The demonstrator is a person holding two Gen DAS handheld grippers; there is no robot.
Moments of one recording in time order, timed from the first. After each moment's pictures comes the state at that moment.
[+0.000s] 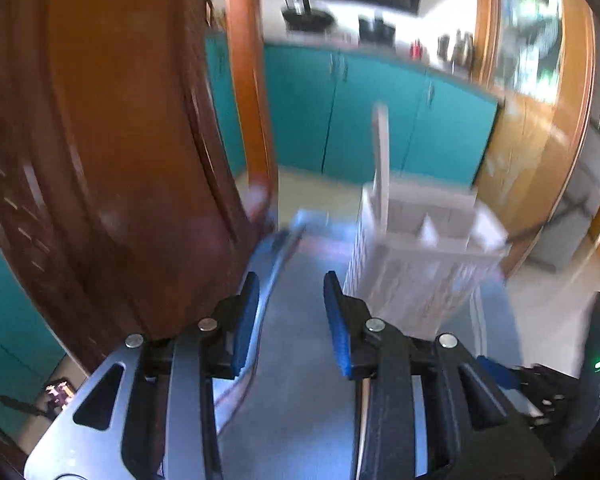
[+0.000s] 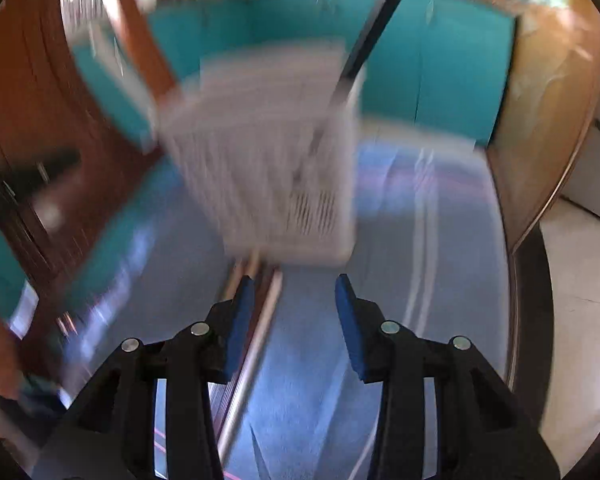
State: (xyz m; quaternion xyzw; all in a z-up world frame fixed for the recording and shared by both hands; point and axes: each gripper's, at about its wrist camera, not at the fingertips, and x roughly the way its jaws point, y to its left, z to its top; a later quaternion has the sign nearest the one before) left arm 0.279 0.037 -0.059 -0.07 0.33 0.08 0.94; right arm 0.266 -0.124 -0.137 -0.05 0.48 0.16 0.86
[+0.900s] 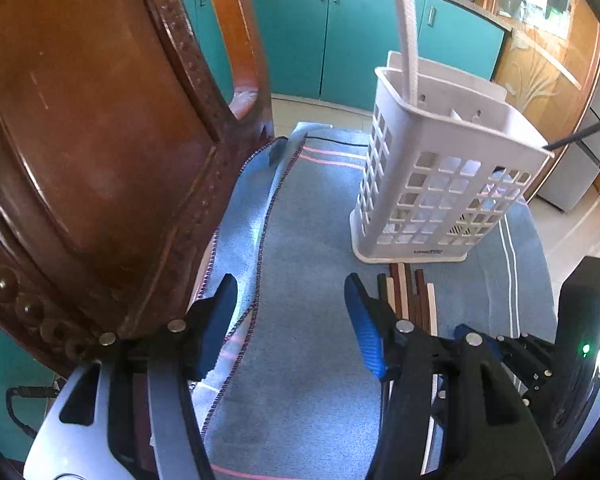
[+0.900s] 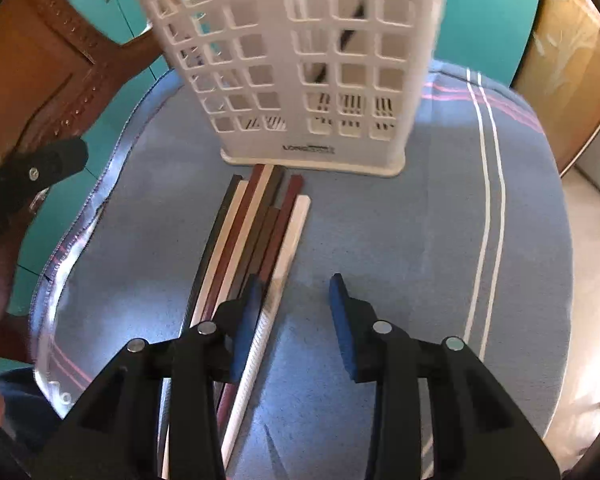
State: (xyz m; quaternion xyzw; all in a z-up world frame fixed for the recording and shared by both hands) left arm 0.302 0.038 -0.104 -0.05 0.44 0.07 0.89; right arm 0.261 -0.081 -0.165 -0.05 0.53 0.16 0.83
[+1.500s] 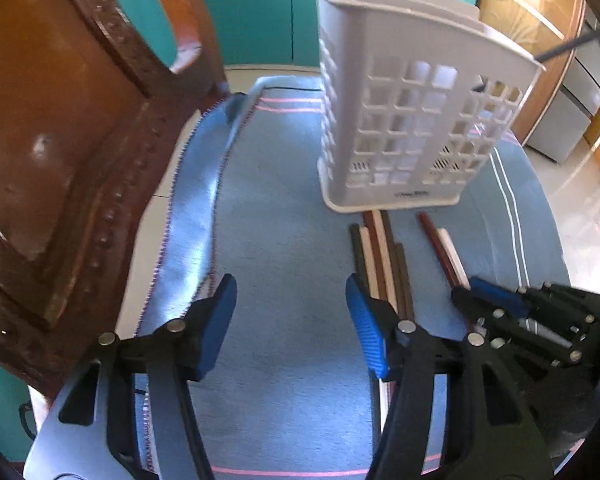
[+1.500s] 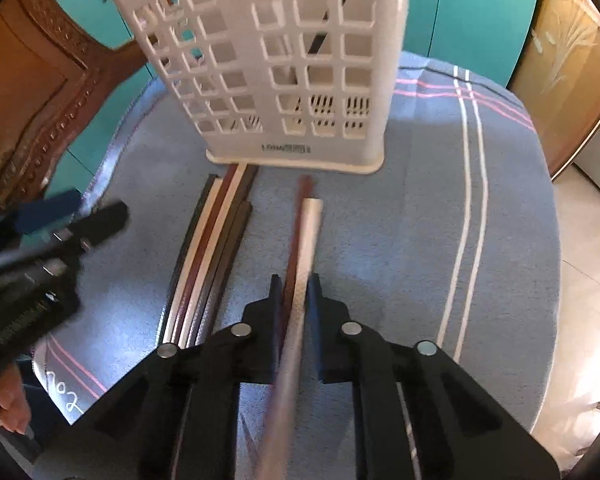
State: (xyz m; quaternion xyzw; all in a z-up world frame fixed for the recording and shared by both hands) left arm 0.306 0.013 -0.140 -0.01 0.49 0.02 0.87; right arm 0.262 -0.103 -0.150 -0.04 0.53 0.17 0.83
